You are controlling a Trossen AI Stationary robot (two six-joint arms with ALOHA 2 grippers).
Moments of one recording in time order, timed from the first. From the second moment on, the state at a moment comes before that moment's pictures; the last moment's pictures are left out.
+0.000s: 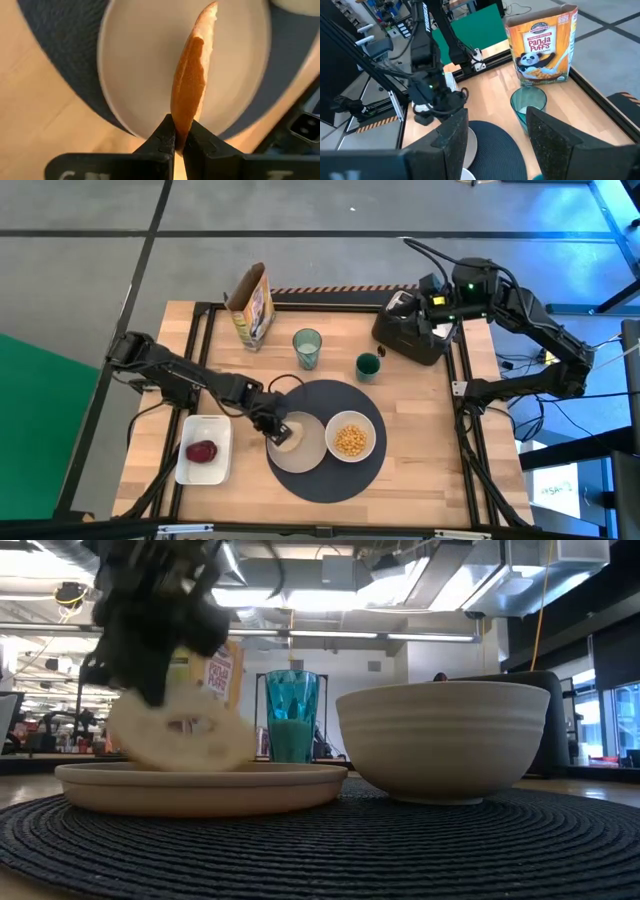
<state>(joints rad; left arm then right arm) -0.22 1.50 0.90 -0.53 0.18 -1.13 -0.41 1.15 1.56 -0.81 -0.37 0.20</state>
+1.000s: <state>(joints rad) -0.30 1.38 1.08 -1.06 0.29 -1.15 -0.41 1.15 1.55 -0.95 -0.37 0.21</state>
